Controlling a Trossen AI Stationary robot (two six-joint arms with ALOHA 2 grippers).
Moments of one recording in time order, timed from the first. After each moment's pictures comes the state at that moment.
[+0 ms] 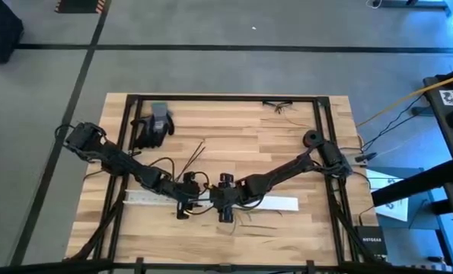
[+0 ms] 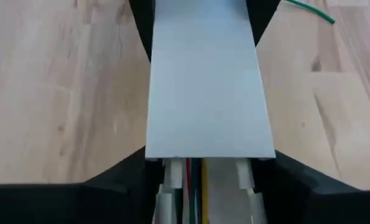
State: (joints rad) left arm -0.40 1.61 0.61 0.21 -0.20 -0.26; right arm 0.31 2.12 1.43 -0.28 0.16 0.27
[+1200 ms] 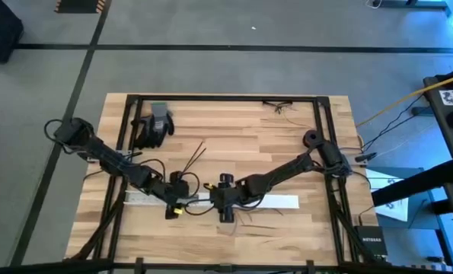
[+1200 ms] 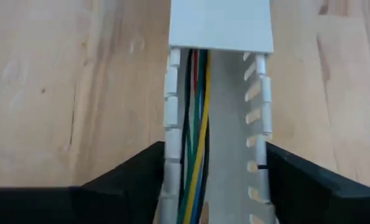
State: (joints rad) left arm -0.47 1.46 0.58 -0.06 -0.22 -0.44; right arm 0.31 2.12 1.44 -0.29 0.16 0.26
